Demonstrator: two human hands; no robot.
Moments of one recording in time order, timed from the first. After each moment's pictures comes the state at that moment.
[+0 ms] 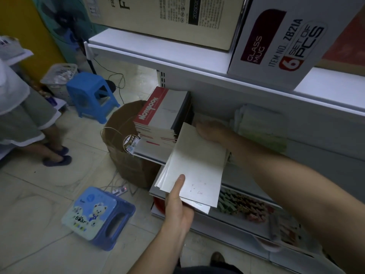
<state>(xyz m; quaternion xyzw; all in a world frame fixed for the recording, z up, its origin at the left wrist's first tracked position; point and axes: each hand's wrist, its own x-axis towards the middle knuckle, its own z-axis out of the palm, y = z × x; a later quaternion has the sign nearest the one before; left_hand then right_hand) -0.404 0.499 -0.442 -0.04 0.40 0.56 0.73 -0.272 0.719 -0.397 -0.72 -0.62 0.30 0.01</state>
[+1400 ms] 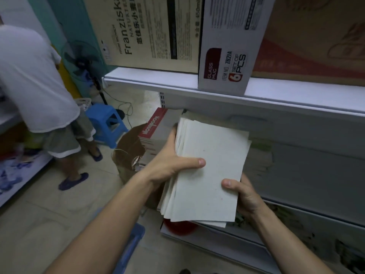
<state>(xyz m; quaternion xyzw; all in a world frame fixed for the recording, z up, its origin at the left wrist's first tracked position) -0.459 0.526 -0.270 0.62 0.44 0.29 0.58 -0.234 0.479 -0.364 -0.37 -0.33 0.69 0.52</state>
